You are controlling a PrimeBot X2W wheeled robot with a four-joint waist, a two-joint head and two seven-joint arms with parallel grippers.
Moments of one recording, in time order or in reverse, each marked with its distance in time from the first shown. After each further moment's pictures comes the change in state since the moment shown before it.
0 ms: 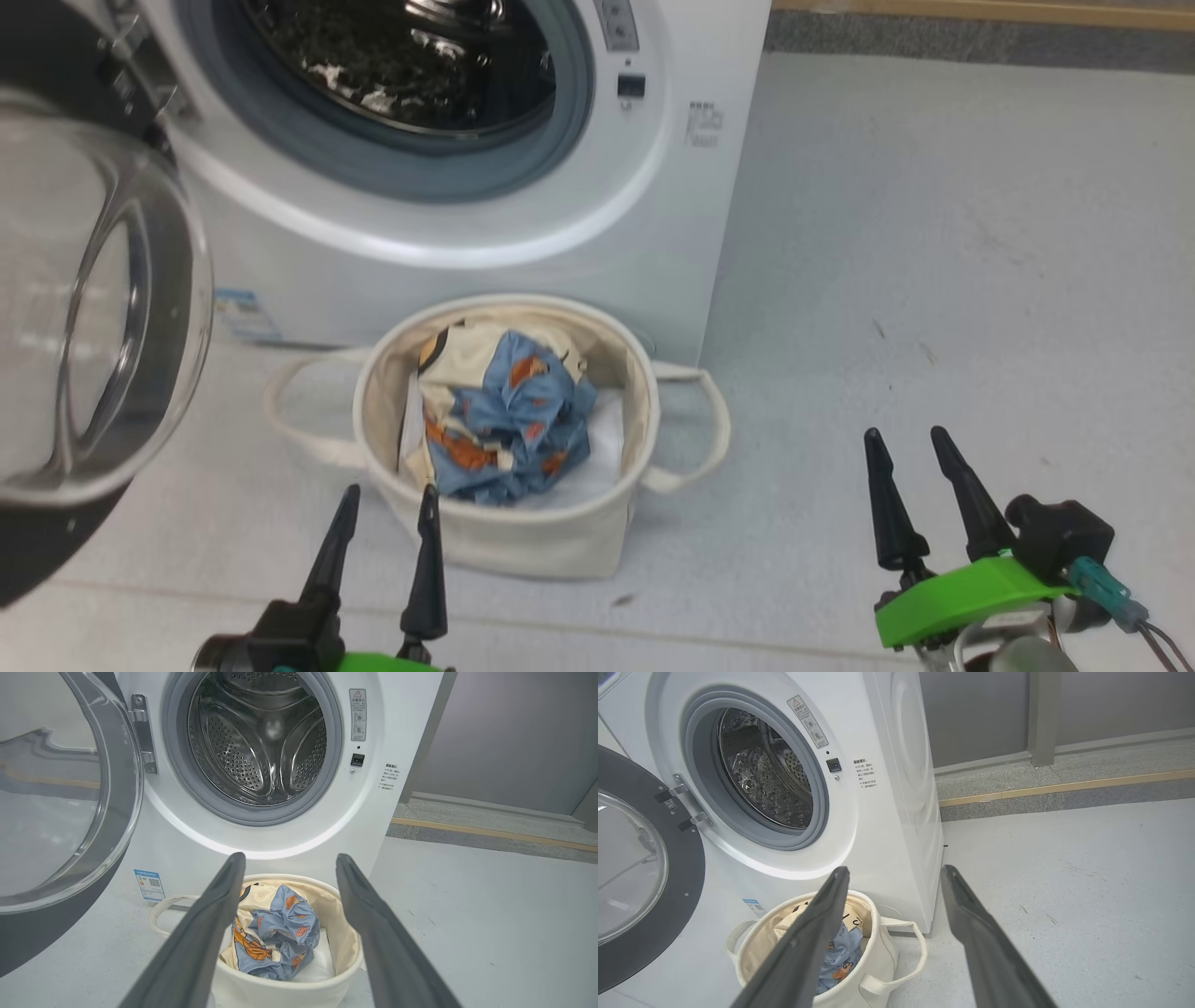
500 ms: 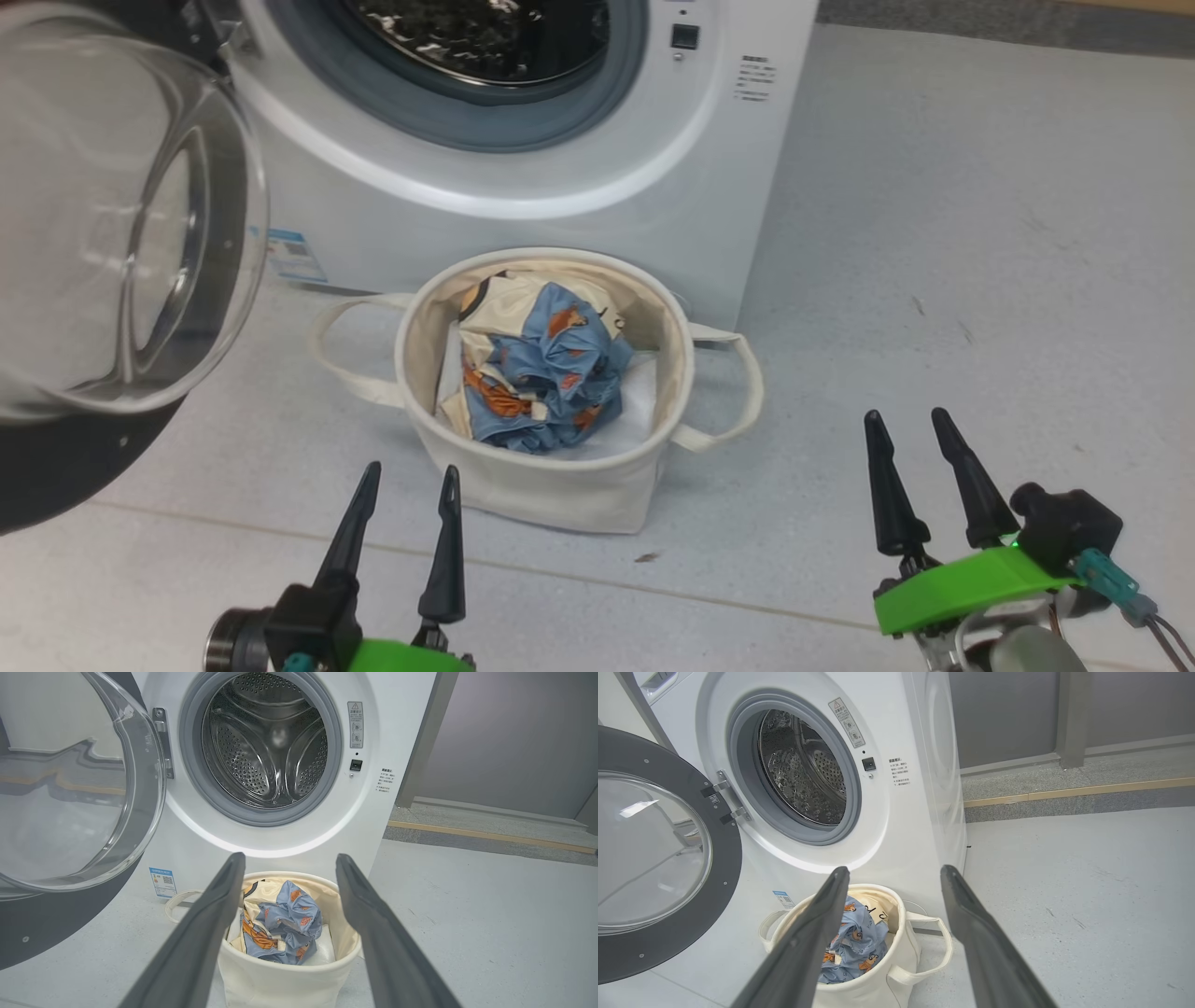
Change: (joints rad) left arm -0.024 0.000 -0.028 -0.019 0.019 0.009 0.000; right arm -0.005 0.000 0.003 -0.038 0.012 0.000 0.000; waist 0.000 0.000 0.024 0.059
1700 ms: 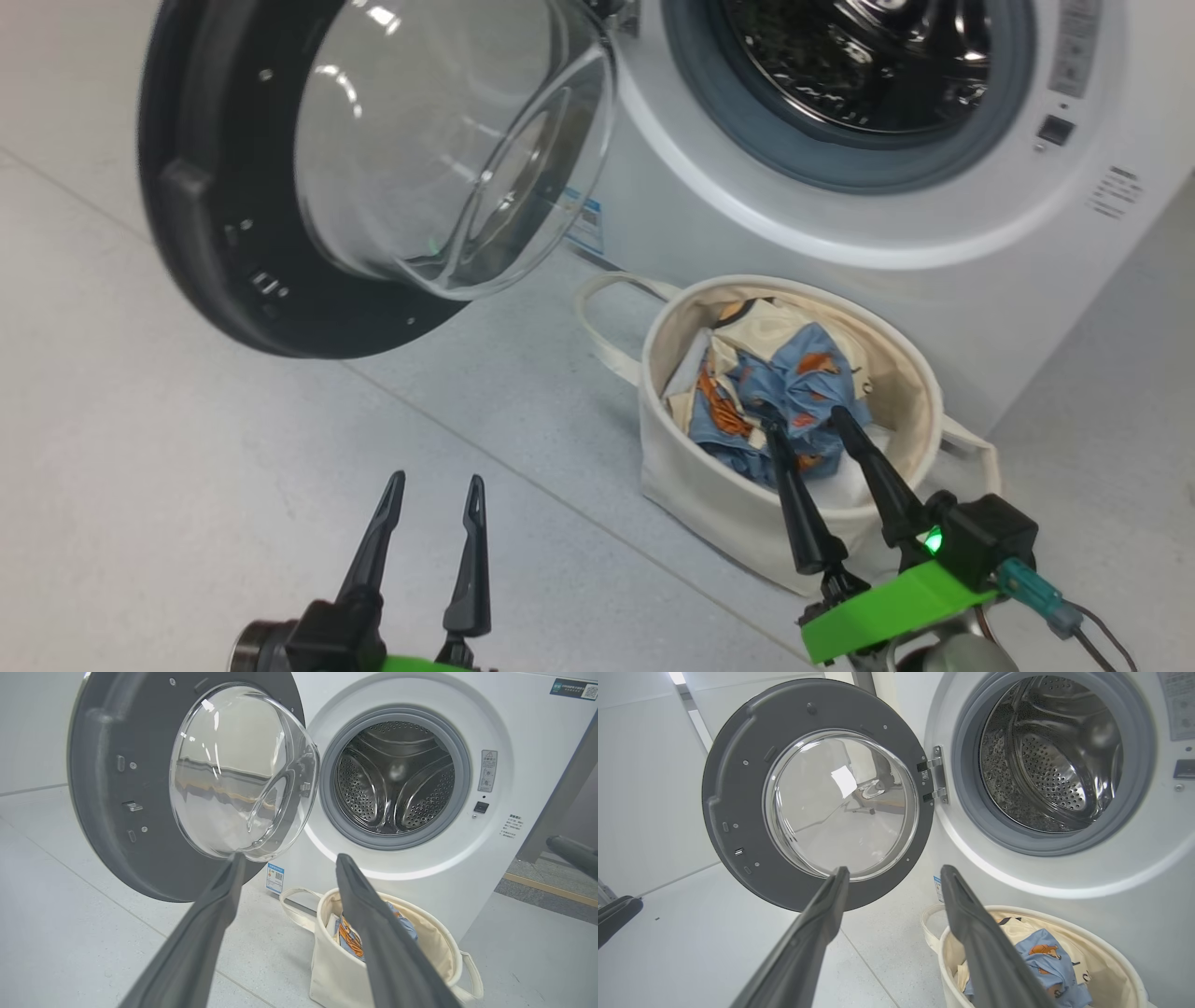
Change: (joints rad) left arm 0.022 0.000 -0.067 -0.051 -0.016 0.054 0.000; right arm 0.009 0.000 0.176 -0.094 -0.017 0.000 0.000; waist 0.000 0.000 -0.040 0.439
